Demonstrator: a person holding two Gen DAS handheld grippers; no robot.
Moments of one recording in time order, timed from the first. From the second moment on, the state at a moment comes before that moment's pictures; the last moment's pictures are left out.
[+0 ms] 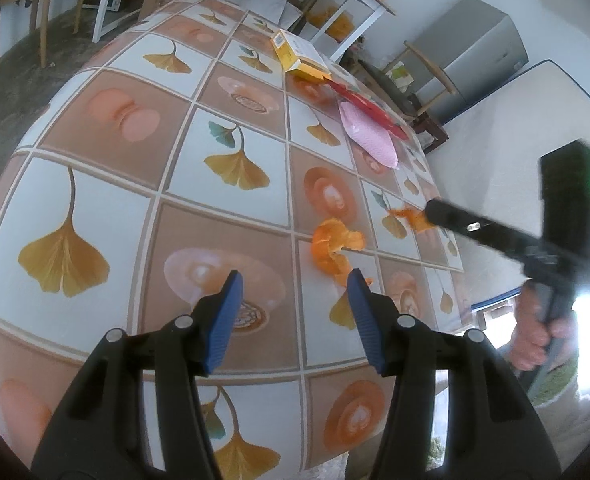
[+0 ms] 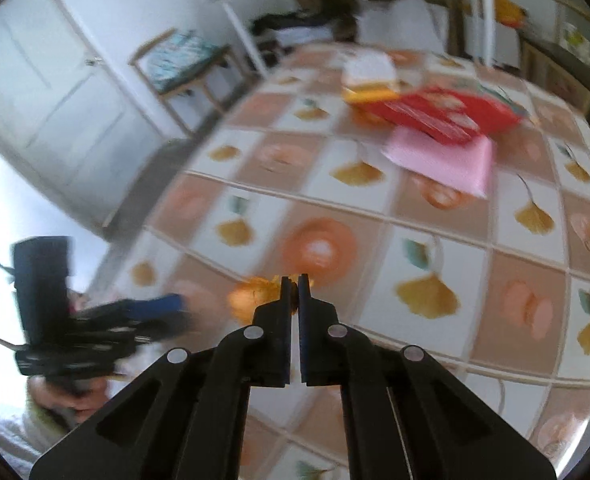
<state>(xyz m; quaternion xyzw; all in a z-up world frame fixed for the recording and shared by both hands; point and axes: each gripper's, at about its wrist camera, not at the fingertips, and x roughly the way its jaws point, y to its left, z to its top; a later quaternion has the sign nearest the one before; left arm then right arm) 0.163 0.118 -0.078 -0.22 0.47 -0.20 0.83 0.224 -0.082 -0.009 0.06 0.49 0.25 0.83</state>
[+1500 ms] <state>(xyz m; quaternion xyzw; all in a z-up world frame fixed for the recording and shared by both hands) 0.203 0.050 -0.084 -0.10 0.50 -0.16 0.84 0.318 -0.211 -0.030 0.28 0.47 0.17 0.82</state>
